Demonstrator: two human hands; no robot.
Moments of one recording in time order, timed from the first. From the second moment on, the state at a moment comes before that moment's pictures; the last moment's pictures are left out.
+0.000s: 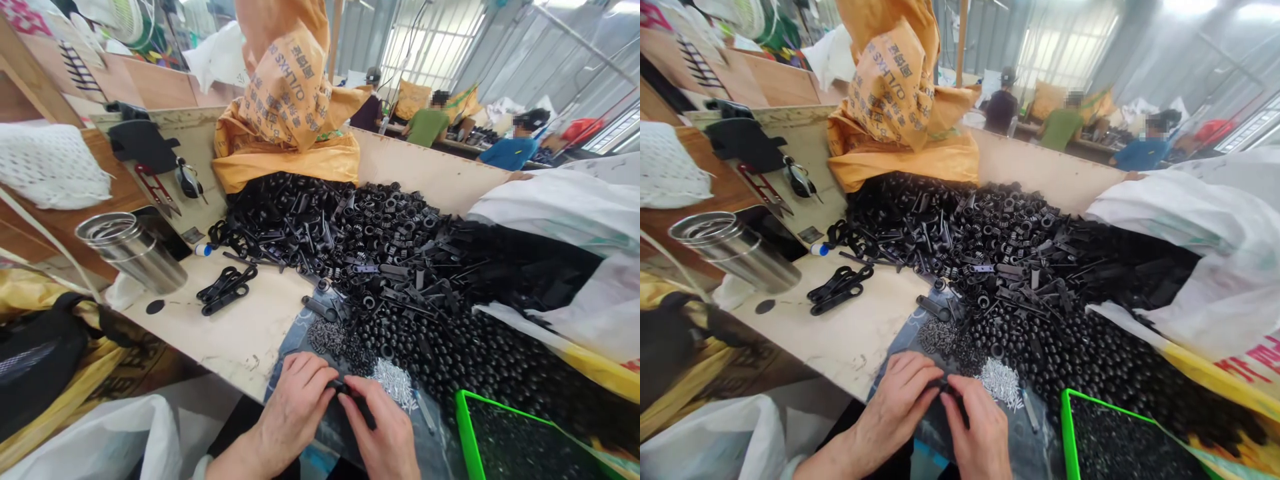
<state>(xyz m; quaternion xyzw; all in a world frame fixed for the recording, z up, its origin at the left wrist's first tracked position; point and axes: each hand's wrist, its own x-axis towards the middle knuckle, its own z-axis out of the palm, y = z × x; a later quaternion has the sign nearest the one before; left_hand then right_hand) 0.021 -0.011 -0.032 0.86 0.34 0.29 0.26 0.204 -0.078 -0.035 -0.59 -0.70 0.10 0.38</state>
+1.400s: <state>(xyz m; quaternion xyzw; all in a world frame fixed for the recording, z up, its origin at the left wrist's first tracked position) 0.032 -0.021 -0.026 0.78 0.37 0.33 0.37 0.186 -0.074 -0.034 -0.59 -0.69 0.04 0.41</state>
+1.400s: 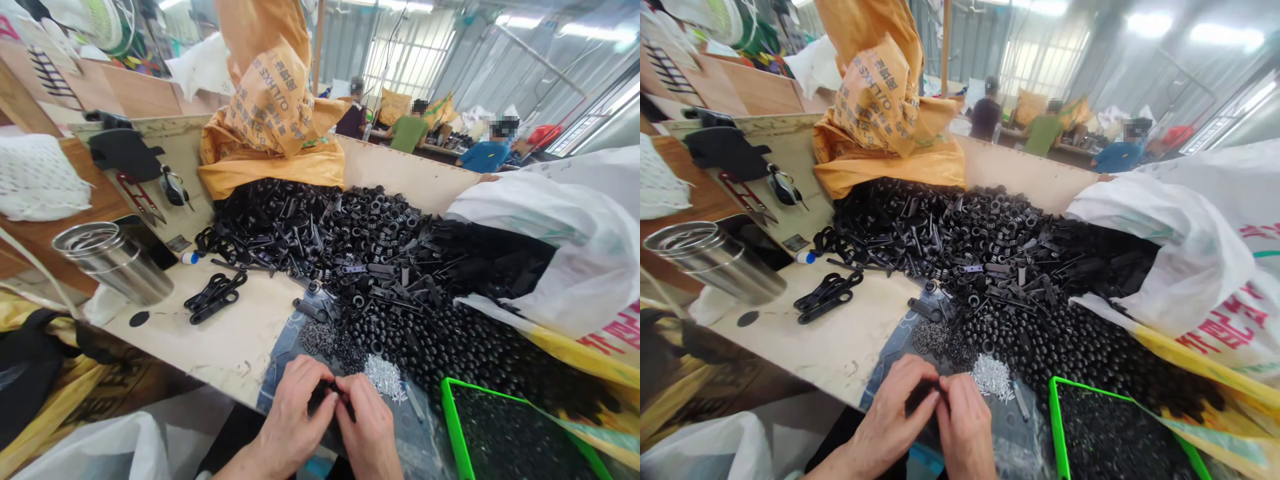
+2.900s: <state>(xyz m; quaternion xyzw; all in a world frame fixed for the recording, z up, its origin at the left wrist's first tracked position) 0.035 -0.010 -0.039 0.84 0.29 0.39 0.24 0.215 -0.078 -0.016 -0.62 -0.63 0.24 0.39</state>
